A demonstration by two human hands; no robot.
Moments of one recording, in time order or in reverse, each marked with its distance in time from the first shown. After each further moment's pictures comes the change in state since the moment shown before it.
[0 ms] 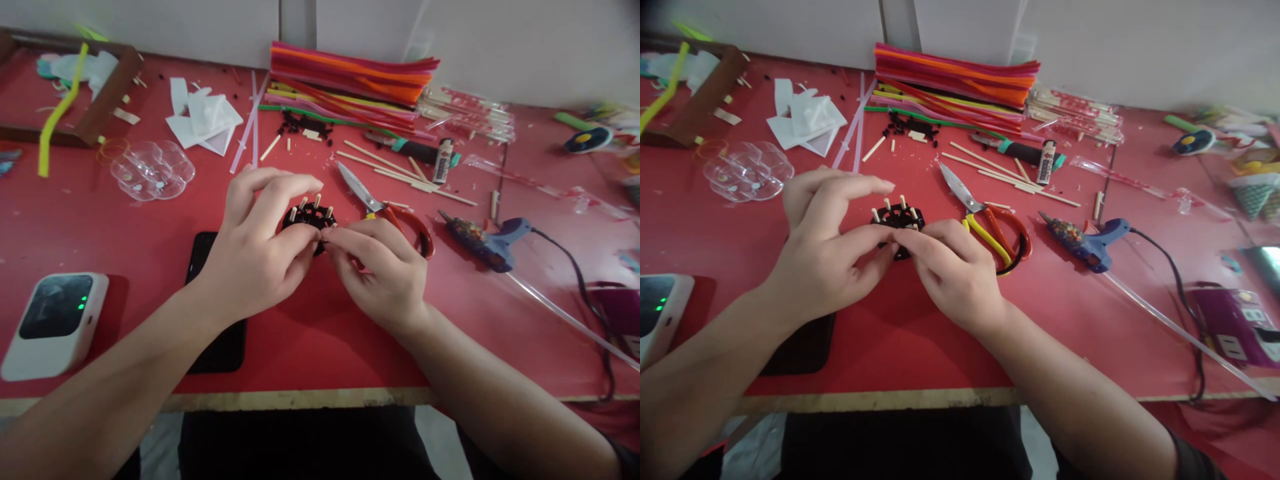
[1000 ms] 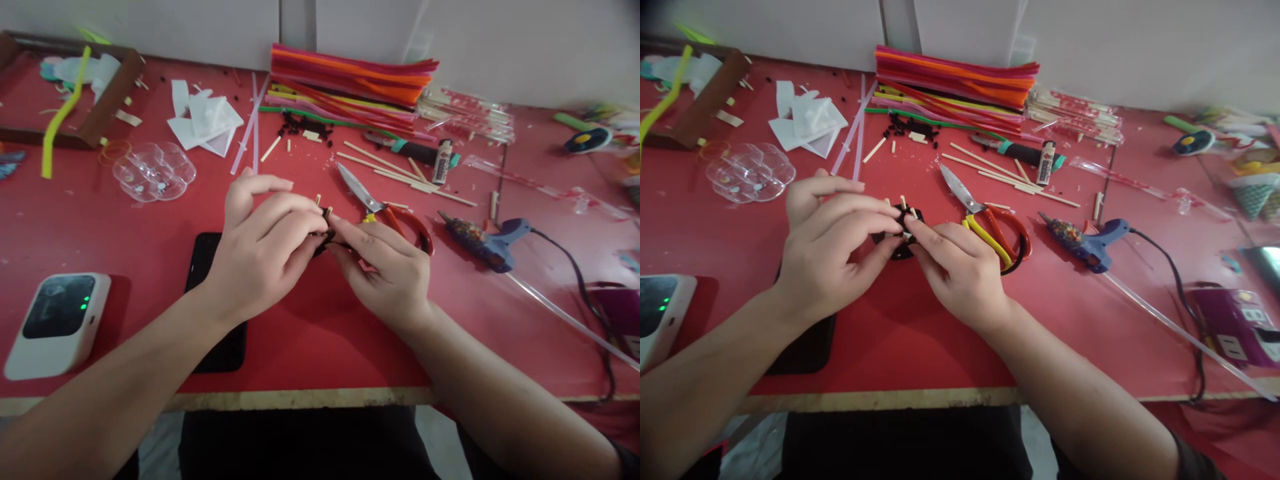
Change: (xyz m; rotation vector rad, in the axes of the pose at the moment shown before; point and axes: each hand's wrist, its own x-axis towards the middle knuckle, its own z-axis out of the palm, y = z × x) left_hand 0.000 0.007 0.000 -0.103 0.037 -0.130; right_hand 0.000 0.005 -0.002 0.021 -0.019 0.010
